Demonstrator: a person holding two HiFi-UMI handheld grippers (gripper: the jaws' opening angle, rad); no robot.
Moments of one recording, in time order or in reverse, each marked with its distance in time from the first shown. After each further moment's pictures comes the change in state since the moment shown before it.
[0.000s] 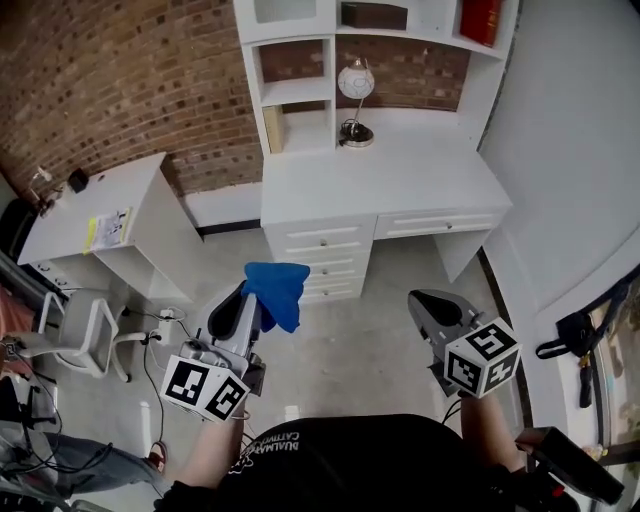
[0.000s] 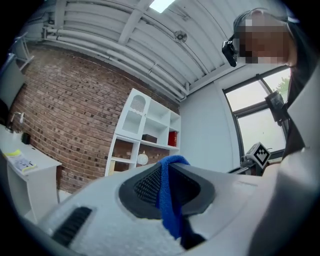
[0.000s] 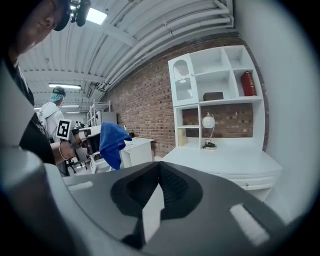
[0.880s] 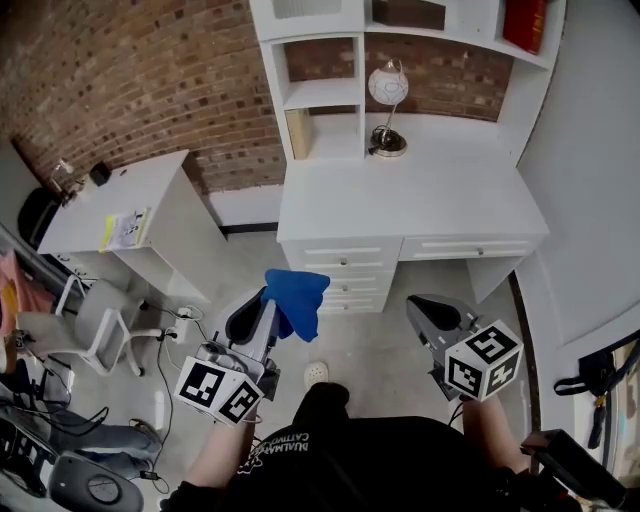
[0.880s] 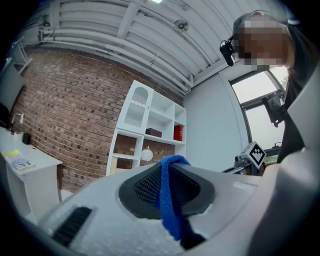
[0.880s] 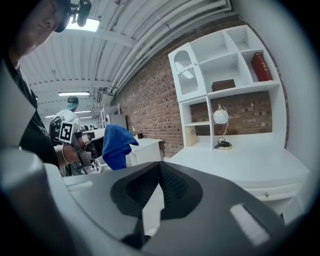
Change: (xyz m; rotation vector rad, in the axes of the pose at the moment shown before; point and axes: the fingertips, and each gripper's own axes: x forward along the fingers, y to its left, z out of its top) left arm 0.079 0.028 -0.034 0.012 0.041 0.054; right arm 0.090 -0.055 0.006 0.011 0.008 0.169
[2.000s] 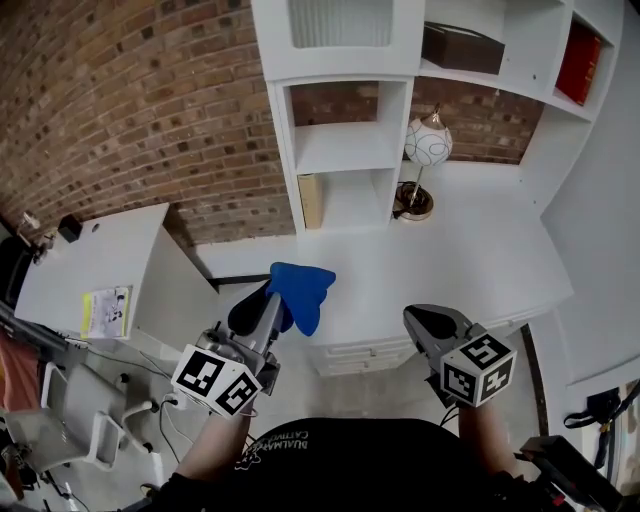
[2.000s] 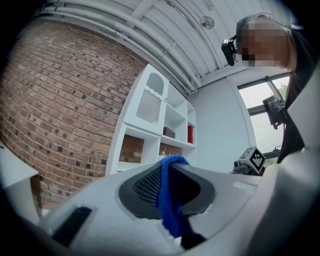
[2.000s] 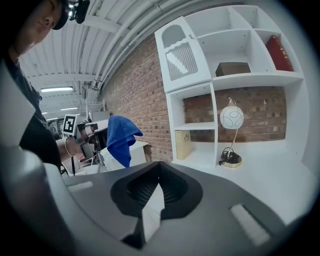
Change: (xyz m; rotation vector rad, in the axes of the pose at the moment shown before) left arm 0.226 0.261 0.052 -0.022 0.000 -0.151; right arm 0.268 -0.124 0.121 0.023 0.032 -0.100
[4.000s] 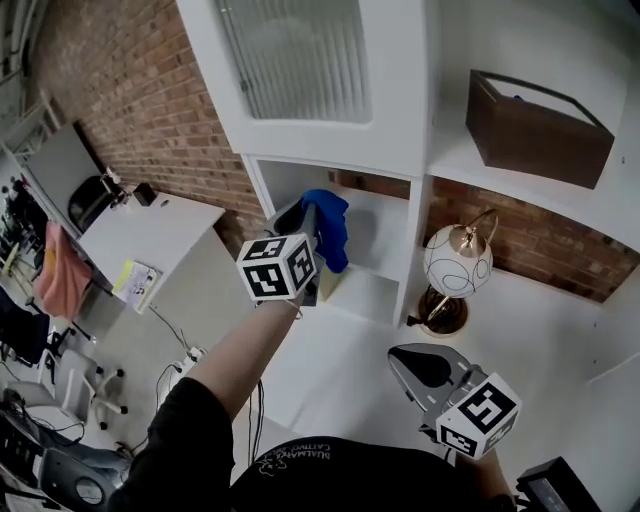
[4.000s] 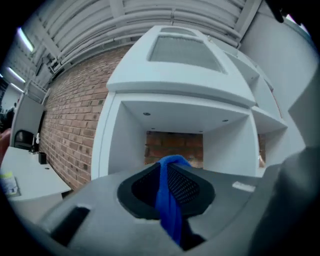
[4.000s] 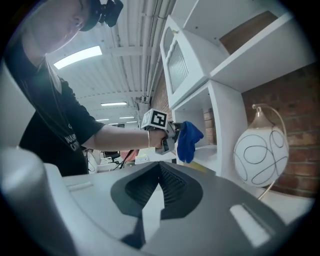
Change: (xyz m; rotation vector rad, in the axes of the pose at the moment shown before) left arm 0.355 0.191 0.035 0.110 0.016 0.738; right arm 0.071 -0.218 0.124 -0.207 -0.092 0.660
